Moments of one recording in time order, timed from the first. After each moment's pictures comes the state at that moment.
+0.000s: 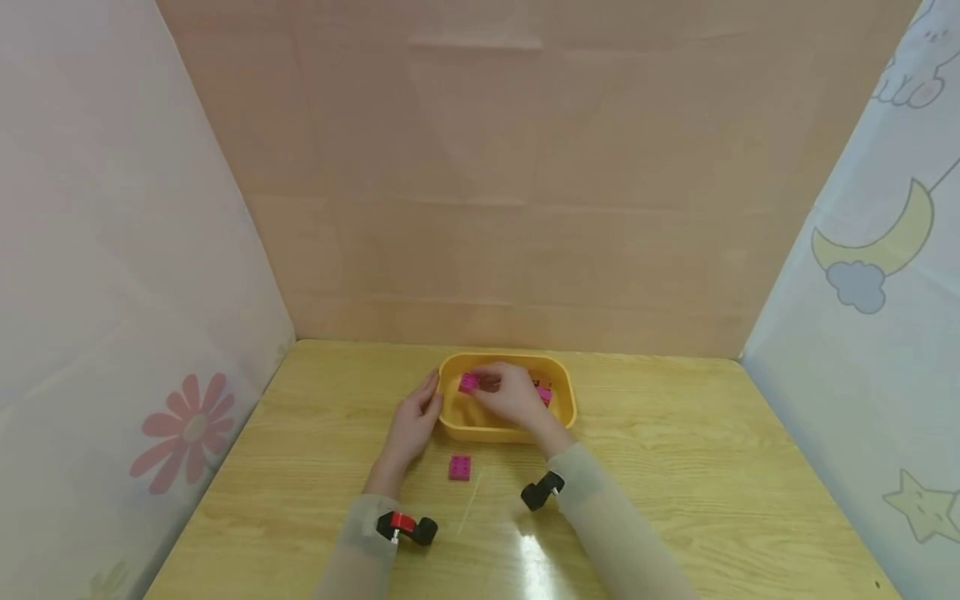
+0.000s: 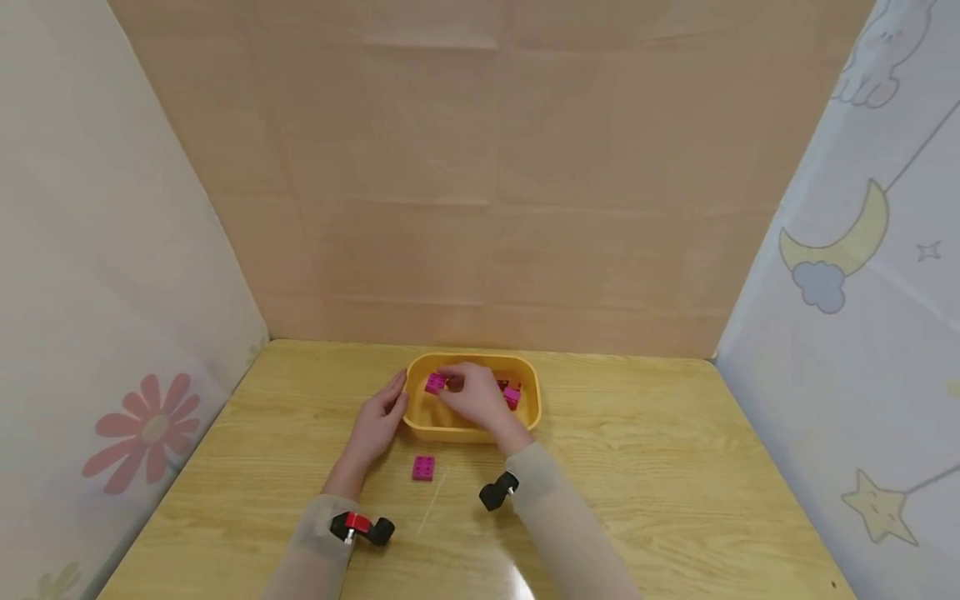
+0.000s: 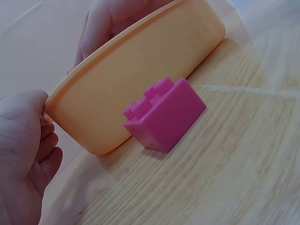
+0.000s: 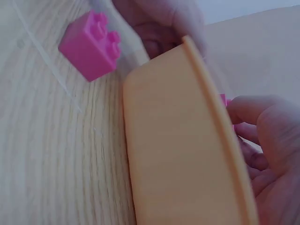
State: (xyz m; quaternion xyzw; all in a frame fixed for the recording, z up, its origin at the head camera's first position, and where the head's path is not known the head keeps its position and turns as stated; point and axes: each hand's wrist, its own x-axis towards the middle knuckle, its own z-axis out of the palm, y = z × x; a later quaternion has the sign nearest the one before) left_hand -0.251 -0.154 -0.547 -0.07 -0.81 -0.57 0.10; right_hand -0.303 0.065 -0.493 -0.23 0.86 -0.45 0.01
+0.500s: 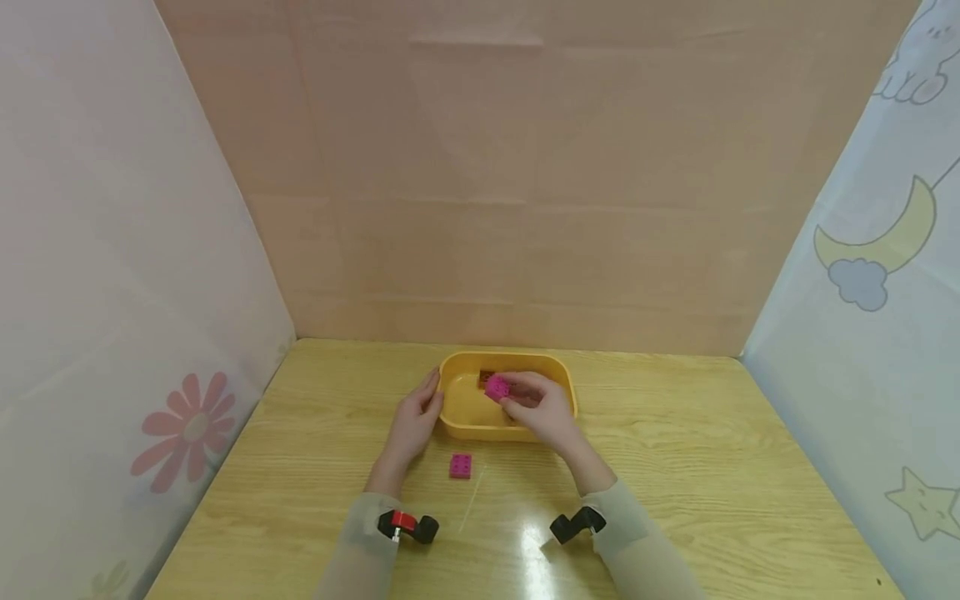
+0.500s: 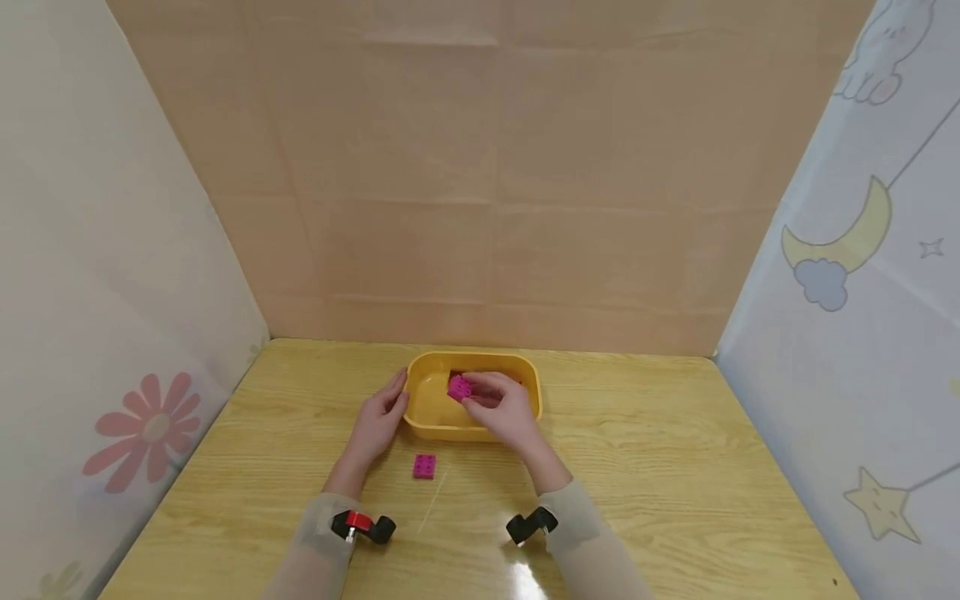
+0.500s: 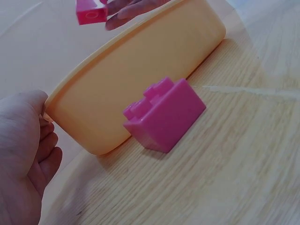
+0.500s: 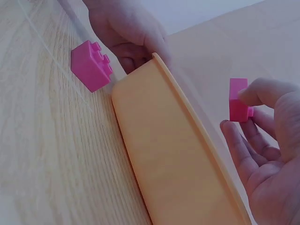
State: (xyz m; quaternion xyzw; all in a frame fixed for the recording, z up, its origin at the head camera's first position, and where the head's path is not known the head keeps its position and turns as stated) left_hand -0.255 -0.155 -0.552 -0.08 -0.81 -0.57 0.10; right_hand -0.263 0.110 -0.494 -0.21 0.76 -0.61 -0.02
